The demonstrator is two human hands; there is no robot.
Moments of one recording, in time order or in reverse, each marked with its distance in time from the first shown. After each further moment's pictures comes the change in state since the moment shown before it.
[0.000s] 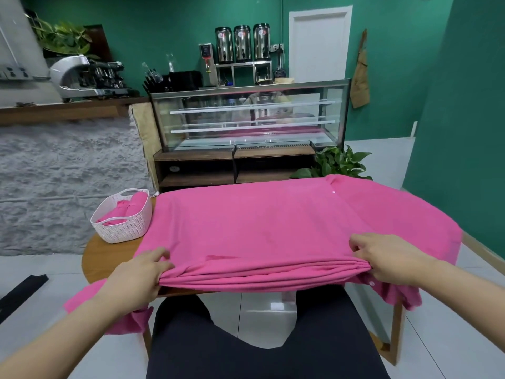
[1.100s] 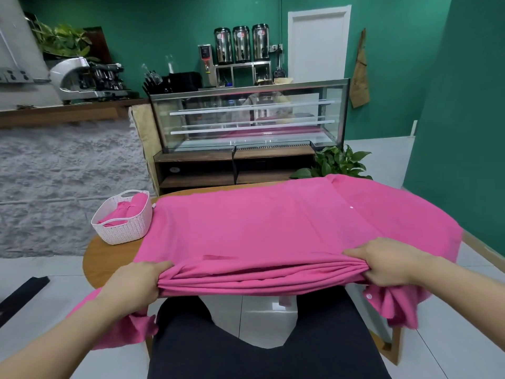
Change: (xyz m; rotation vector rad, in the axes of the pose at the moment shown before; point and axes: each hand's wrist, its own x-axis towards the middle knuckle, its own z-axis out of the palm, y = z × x) left_hand -0.005 0.017 -0.013 -0.009 -0.084 -0.106; right_hand 0.000 -0.006 -0.003 0.204 -0.137 0.032
